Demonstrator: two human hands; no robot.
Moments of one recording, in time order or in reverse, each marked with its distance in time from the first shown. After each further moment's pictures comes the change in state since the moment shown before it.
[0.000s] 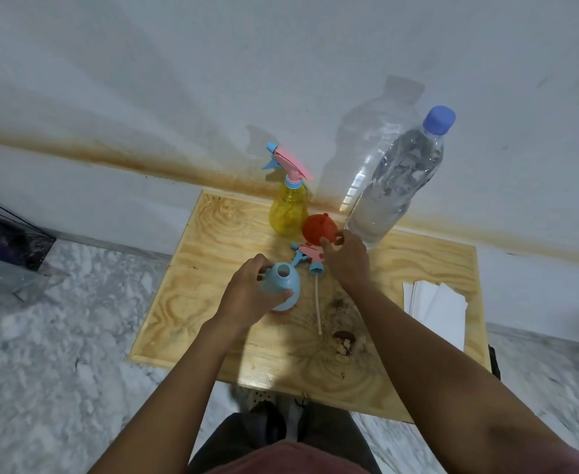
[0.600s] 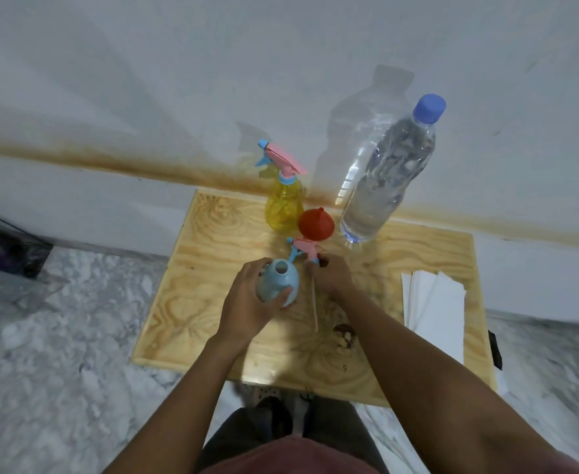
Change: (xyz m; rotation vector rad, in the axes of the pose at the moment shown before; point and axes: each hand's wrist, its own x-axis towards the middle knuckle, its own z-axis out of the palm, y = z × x) left_hand -0.018 -0.011 0.017 0.038 0.166 0.111; right_hand -0.028 0.019 0.023 0.120 -0.232 0.031
